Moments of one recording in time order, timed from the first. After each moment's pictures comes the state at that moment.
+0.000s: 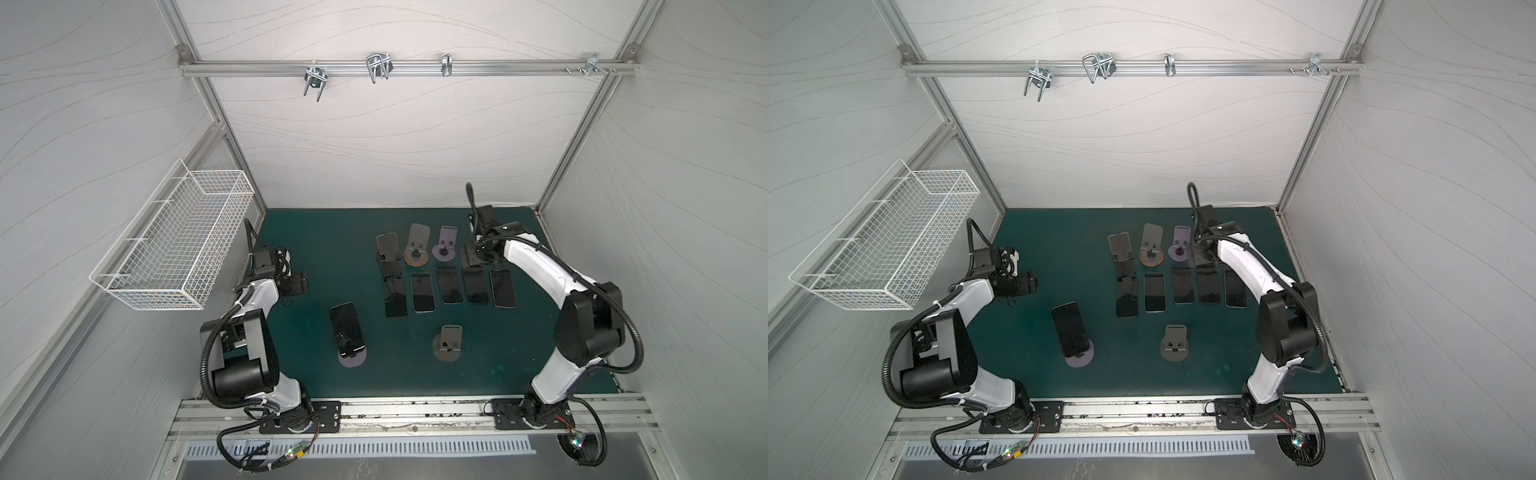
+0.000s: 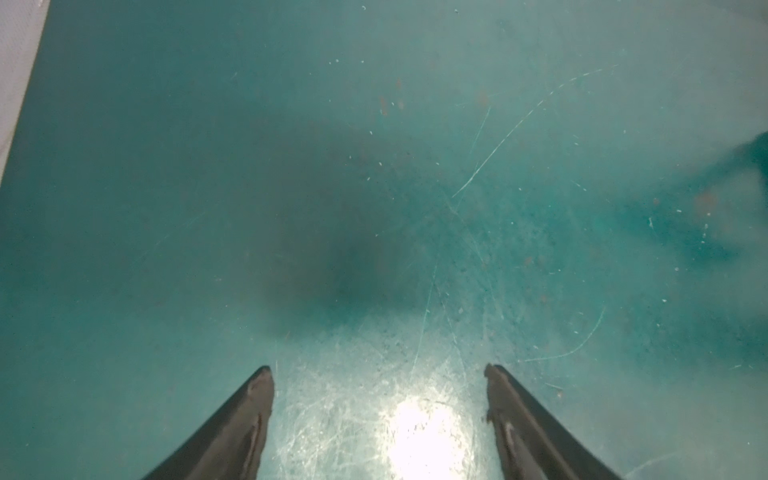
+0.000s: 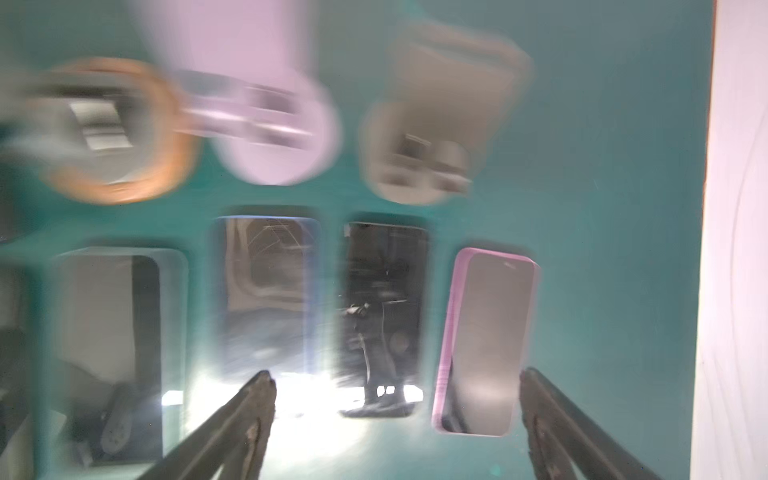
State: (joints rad) left arm 0.31 1.51 0.87 -0.38 0.15 0.05; right arm 0.49 1.71 1.49 -0.88 0.25 0.13
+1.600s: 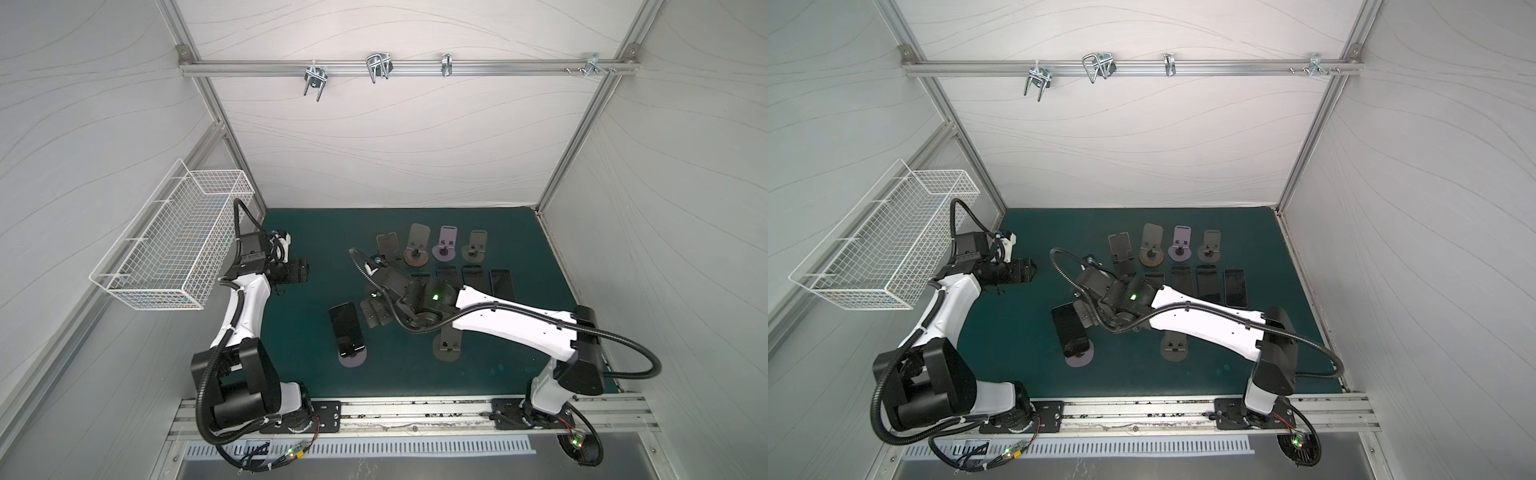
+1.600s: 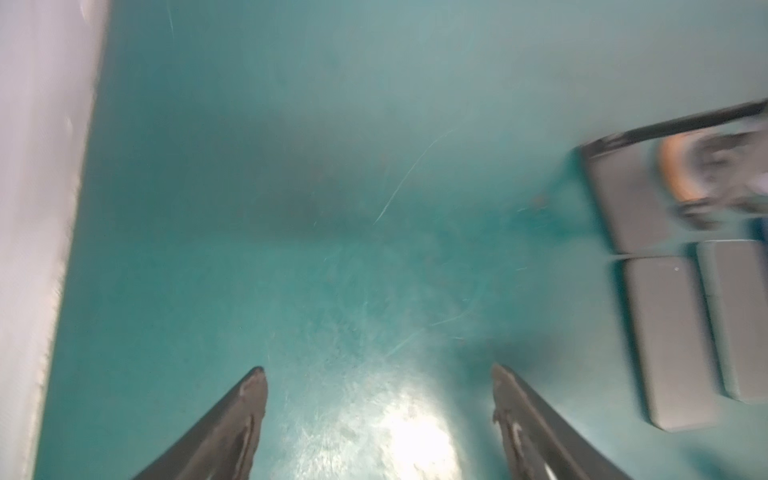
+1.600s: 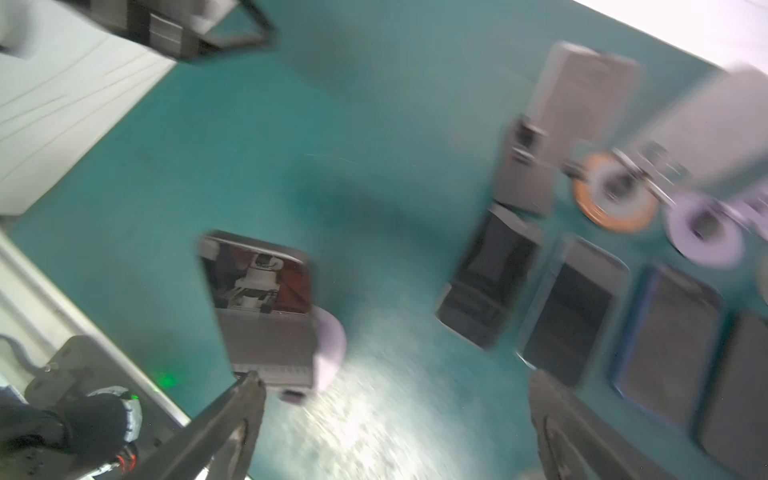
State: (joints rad) left arm 0.31 1.35 1.07 -0.67 0.31 0.17; right arm 1.23 1.62 1.54 -0.81 0.37 0.51
